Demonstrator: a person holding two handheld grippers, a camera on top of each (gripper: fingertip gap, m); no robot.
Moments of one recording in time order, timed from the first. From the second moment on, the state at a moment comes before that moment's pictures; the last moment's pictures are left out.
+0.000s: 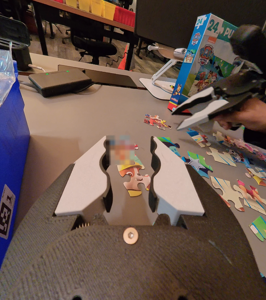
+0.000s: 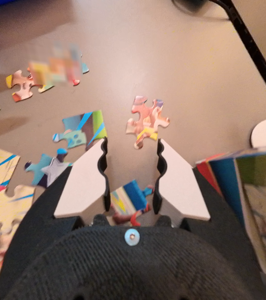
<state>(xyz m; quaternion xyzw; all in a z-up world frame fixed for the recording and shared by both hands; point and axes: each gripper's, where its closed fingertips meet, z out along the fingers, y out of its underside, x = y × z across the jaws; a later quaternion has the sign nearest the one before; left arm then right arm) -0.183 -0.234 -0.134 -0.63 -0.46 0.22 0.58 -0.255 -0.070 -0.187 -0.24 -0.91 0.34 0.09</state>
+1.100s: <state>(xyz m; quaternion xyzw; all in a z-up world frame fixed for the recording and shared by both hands) -0.177 -0.222 -0.130 -0.66 -0.42 0.25 0.57 -0.292 -0.076 -0.209 -0.36 -0.88 0.29 0.11</state>
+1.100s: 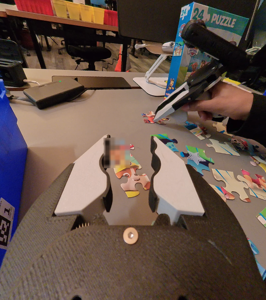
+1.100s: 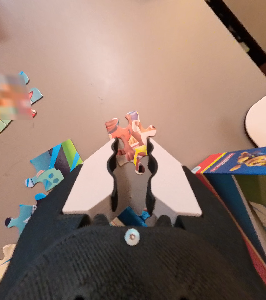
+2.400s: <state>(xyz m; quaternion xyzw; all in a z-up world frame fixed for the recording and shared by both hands) -0.177 -0.221 -0.131 -0.67 -0.42 0.25 0.56 -0.217 -0.092 -0.191 -0.32 -0.87 0.36 -0.06</state>
